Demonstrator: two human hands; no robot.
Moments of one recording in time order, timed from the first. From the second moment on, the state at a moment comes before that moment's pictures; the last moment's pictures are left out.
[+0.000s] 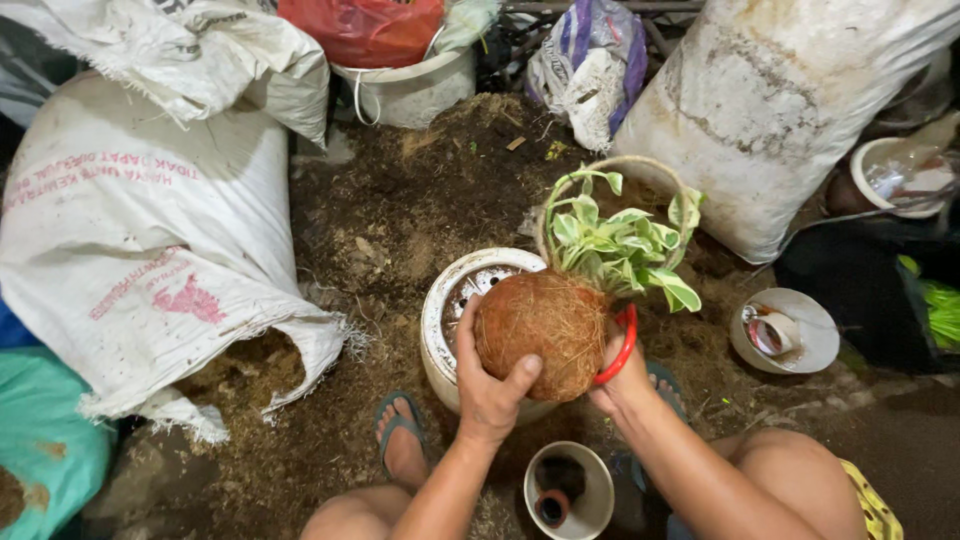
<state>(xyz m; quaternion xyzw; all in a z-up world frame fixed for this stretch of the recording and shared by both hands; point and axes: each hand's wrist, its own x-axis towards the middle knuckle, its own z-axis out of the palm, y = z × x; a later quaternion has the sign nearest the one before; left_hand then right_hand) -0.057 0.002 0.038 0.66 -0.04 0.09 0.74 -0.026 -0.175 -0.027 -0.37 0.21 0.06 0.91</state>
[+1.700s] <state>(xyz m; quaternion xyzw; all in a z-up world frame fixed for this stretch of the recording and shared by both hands) -0.017 0.002 0.033 0.96 -0.10 -0.16 0.22 -0.071 -0.260 0.004 -0.77 0.16 0.37 0.50</state>
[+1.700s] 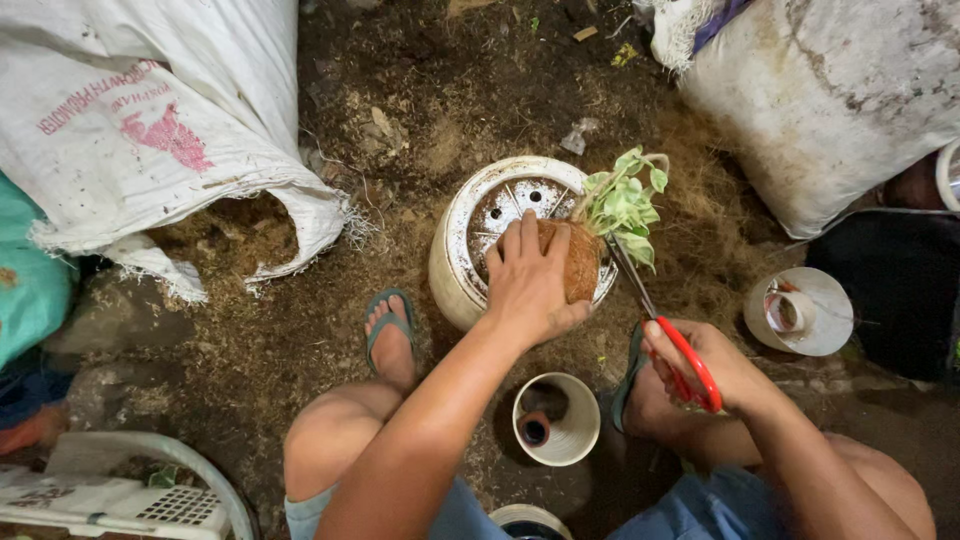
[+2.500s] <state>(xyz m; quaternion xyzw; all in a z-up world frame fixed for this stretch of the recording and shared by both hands) -0.051 -0.023 0.035 0.97 -0.14 -0.03 0.17 -0.079 -0.271 0.007 -0.82 0.18 0.36 0.41</state>
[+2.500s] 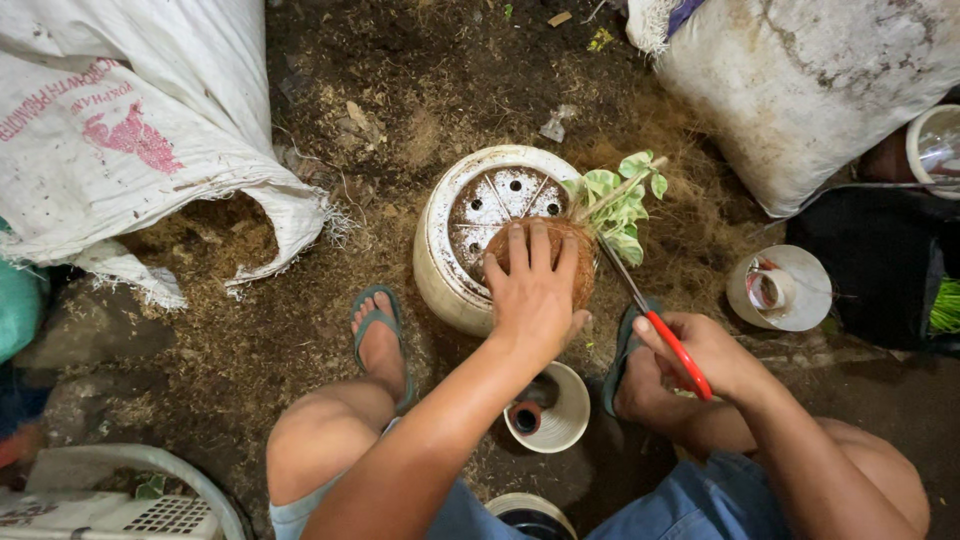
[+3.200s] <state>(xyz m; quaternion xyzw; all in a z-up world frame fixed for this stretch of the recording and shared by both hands) -0.050 -0.018 0.028 0.97 -0.14 -0.01 0.18 -0.079 -0.243 0.025 -0.97 0.06 0.22 0.12</state>
